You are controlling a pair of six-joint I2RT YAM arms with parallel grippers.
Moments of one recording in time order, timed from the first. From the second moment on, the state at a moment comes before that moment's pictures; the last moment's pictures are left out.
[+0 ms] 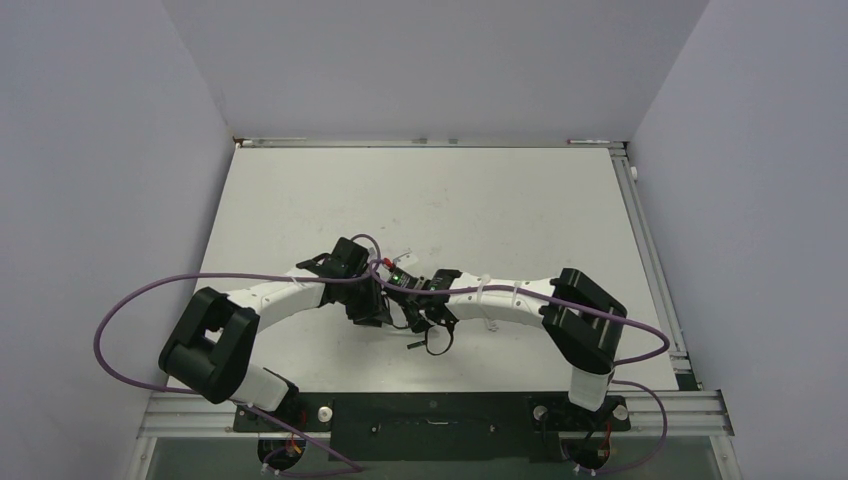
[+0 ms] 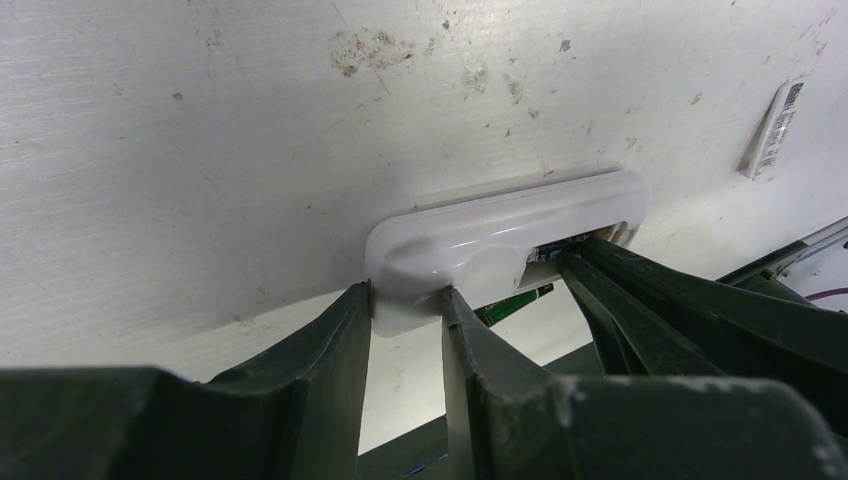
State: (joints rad) left arm -0.52 1.47 0.70 -0.40 0.33 -0.72; right arm 1.11 1.81 1.20 -0.59 0.24 0.55
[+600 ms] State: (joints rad) left arm -0.54 1.42 0.71 -0.46 0.28 -0.72; right arm 1.10 1.68 1.19 -0.61 0.27 0.56
